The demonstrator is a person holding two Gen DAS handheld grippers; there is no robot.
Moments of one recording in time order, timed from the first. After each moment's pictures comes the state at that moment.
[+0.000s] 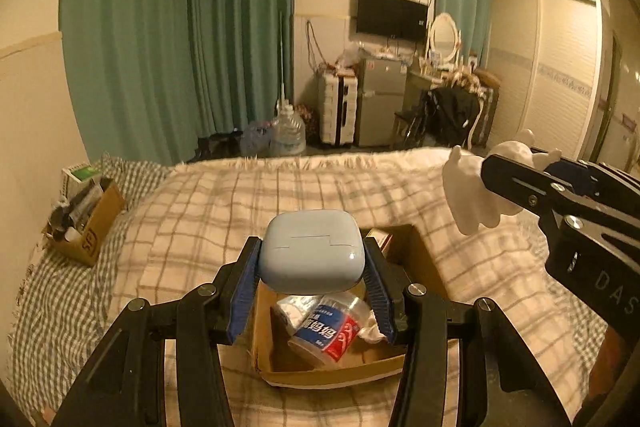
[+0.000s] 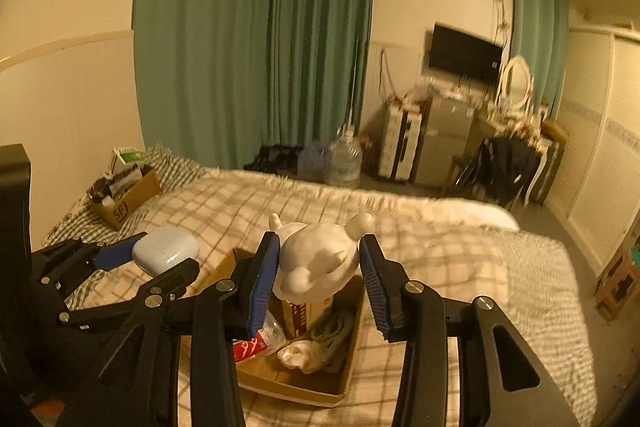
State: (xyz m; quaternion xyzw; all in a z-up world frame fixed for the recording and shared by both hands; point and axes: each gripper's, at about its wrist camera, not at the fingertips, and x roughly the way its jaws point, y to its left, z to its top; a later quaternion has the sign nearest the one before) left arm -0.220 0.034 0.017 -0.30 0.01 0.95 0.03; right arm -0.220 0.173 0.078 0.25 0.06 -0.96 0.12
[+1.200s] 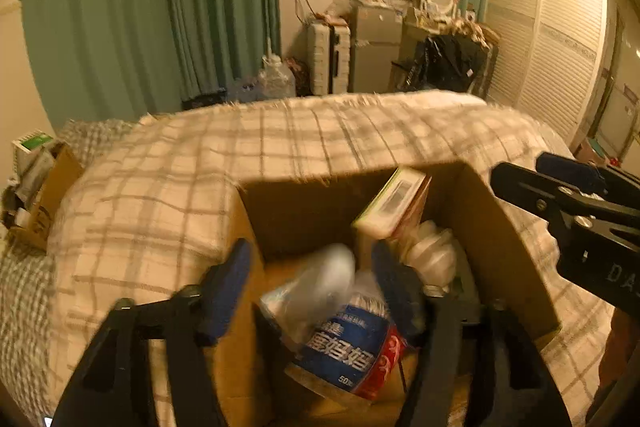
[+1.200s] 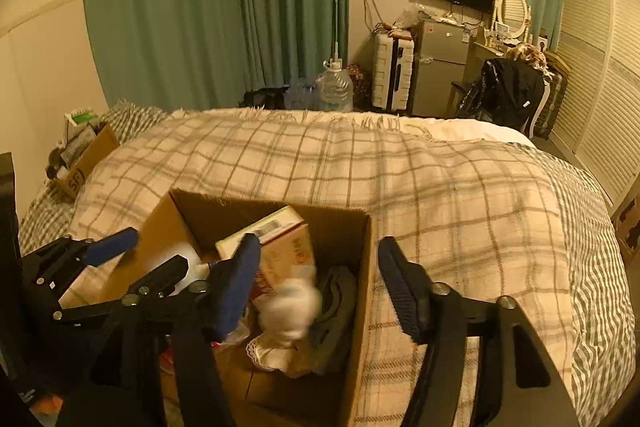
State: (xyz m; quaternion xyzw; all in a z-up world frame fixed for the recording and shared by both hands) left arm -0.286 0.036 -0.075 -0.36 0.02 0.93 0.04; right arm -0.302 0.195 -0.033 0.35 0.02 -0.93 0.09
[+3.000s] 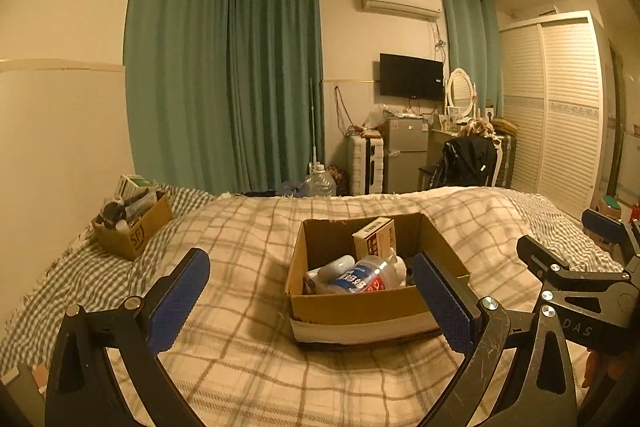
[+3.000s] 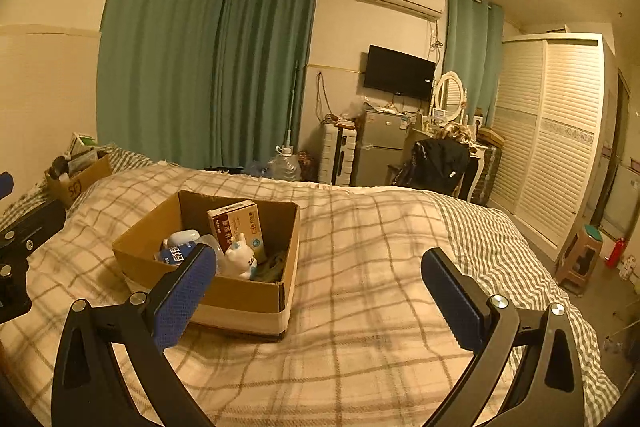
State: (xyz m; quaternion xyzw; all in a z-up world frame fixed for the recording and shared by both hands) left arm -0.068 0.030 -0.024 -0.16 0.01 0.99 -0.03; right arm -0.093 0.222 -0.019 0.17 0.06 -0.98 0.00
